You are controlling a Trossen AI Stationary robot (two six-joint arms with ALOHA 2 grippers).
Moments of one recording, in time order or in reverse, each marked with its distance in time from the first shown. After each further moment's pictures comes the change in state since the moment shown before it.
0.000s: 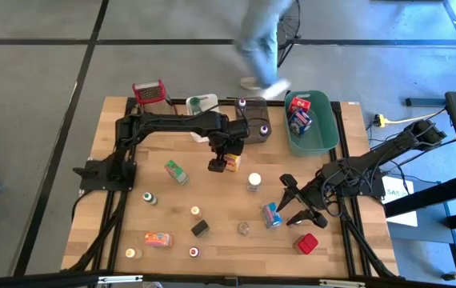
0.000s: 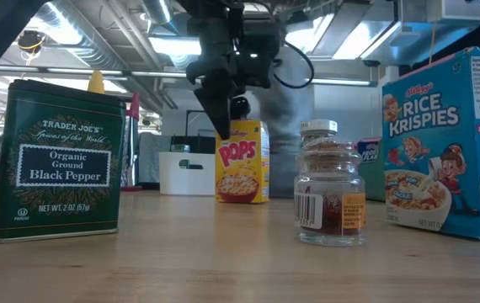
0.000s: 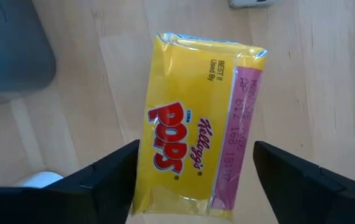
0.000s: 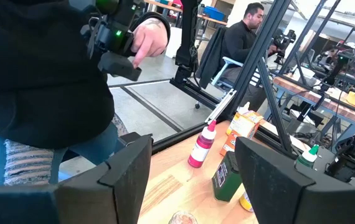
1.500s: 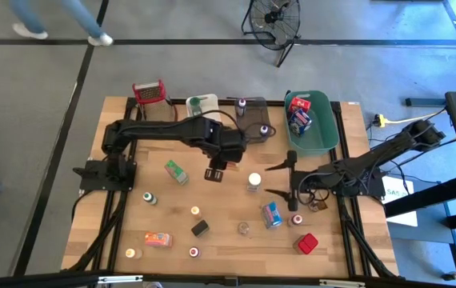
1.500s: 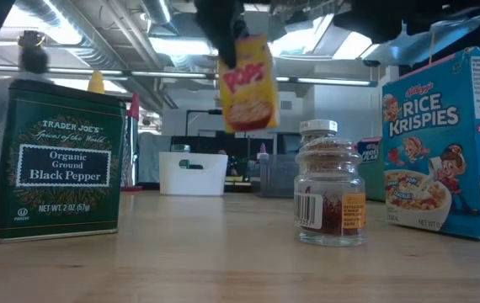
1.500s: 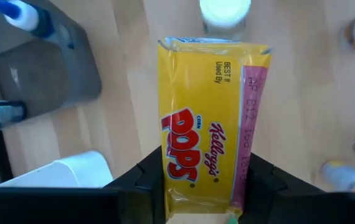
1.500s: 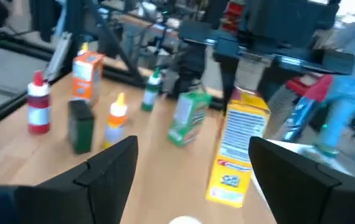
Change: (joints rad) left arm -0.190 -0.110 0.221 -0.196 -0.219 -0.177; right arm -0.001 0.046 0.000 0.012 0.709 0.105
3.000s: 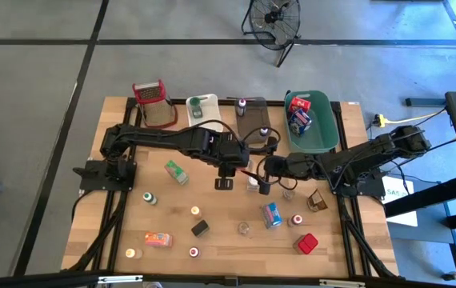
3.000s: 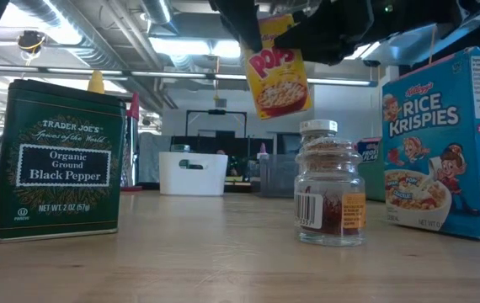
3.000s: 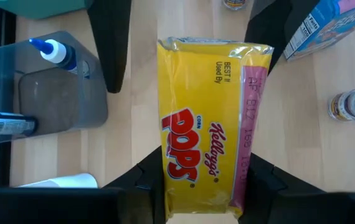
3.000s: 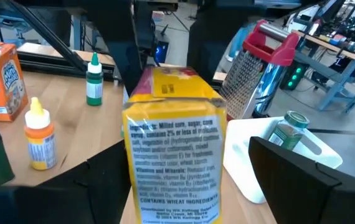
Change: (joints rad) left arm -0.091 0.002 0.006 0.127 -0.103 -0.180; right arm -0.233 0.300 0.202 0.013 -0.043 0.101
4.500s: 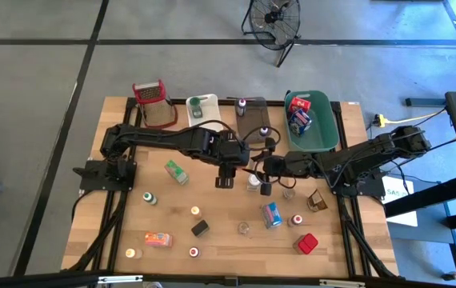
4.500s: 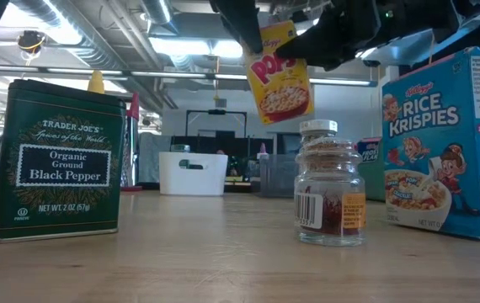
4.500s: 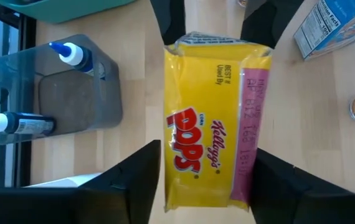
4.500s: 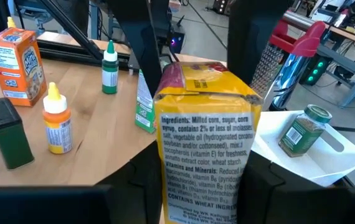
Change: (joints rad) left arm 0.000 0.001 0.000 0.005 -0.058 0.019; right arm -0.023 0.000 0.000 -0.044 -0.091 0.005
